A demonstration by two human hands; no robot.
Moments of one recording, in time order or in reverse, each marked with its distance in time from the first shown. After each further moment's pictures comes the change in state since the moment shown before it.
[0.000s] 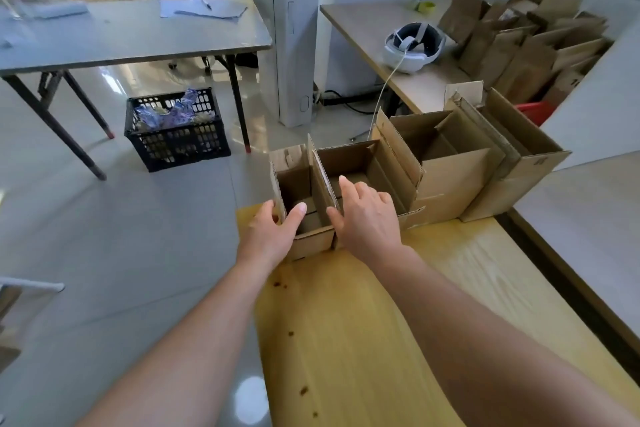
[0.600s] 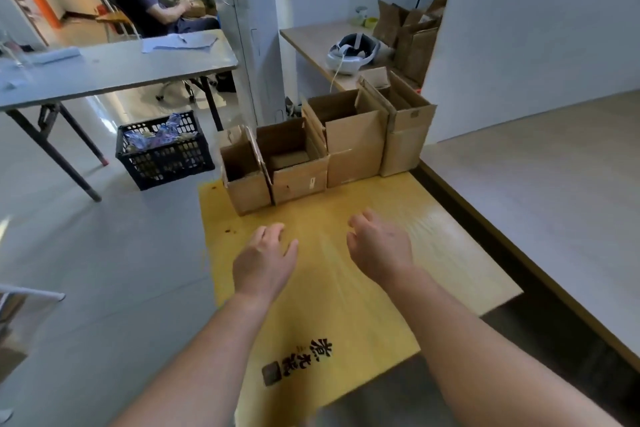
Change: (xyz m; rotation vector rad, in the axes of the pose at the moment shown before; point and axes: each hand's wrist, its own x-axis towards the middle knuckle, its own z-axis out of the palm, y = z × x) left_hand -0.195 -0.007 0.085 0.433 0.197 0.383; right_hand -0.208 0.095 -0.065 0.005 -0.017 0.084
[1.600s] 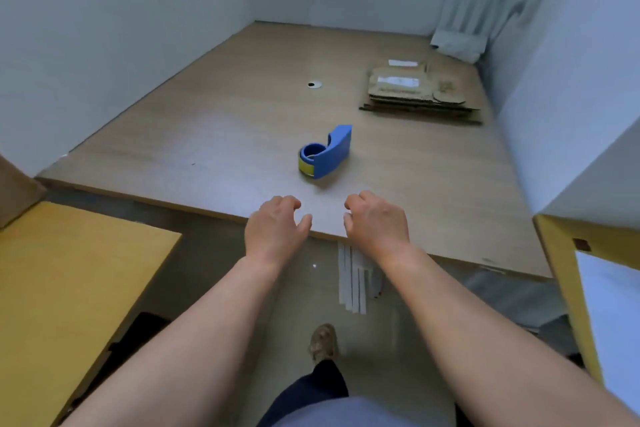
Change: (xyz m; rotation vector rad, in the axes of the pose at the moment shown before) left_hand -0.277 0.417 0.184 -0.045 -0.432 0.924; right_hand -0.403 0.345 -0.119 -0.206 0.122 0.870
